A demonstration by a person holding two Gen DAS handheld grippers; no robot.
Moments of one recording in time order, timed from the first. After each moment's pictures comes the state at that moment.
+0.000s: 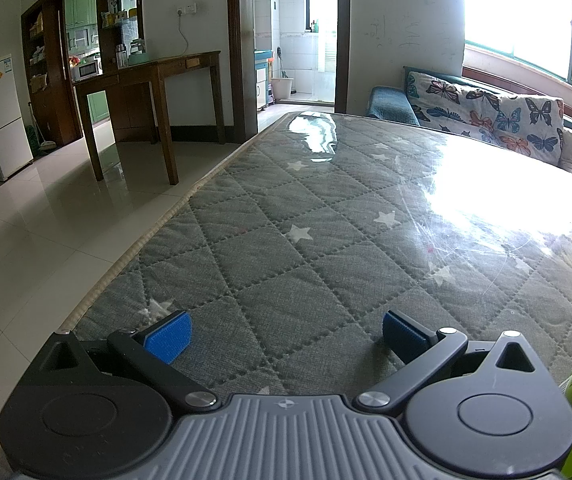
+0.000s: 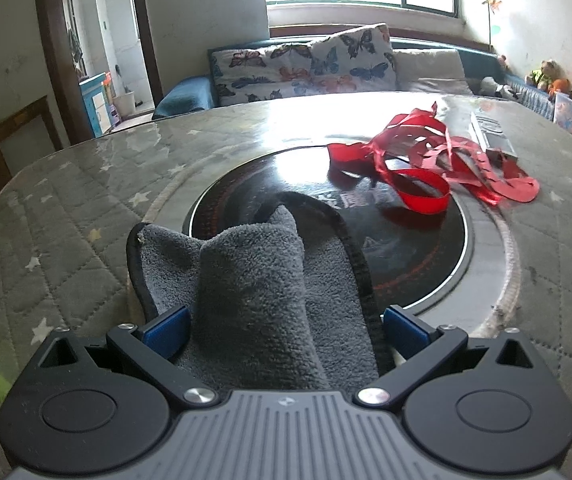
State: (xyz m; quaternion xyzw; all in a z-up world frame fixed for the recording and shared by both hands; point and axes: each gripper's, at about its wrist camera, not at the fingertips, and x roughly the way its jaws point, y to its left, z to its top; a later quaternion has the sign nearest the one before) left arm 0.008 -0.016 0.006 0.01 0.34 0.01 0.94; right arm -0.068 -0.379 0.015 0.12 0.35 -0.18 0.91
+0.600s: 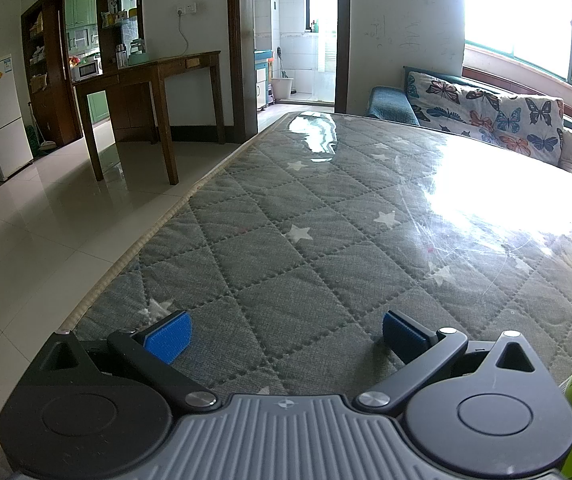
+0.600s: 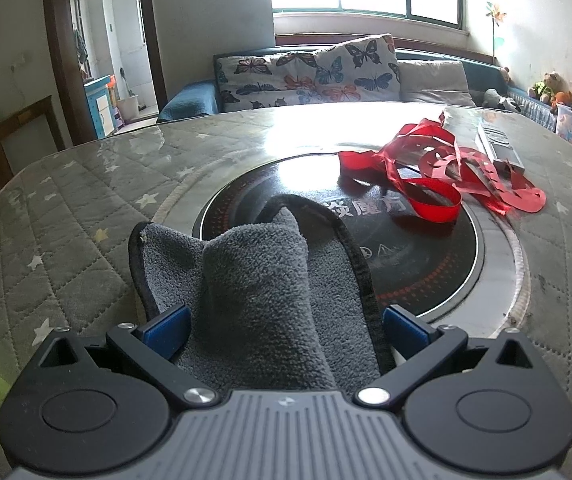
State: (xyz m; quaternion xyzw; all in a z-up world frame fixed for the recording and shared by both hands) left arm 0.008 -0.016 0.007 0.01 0.34 0.01 0.94; right arm -0.065 -0.370 0.012 0.11 0.34 -0.18 0.92
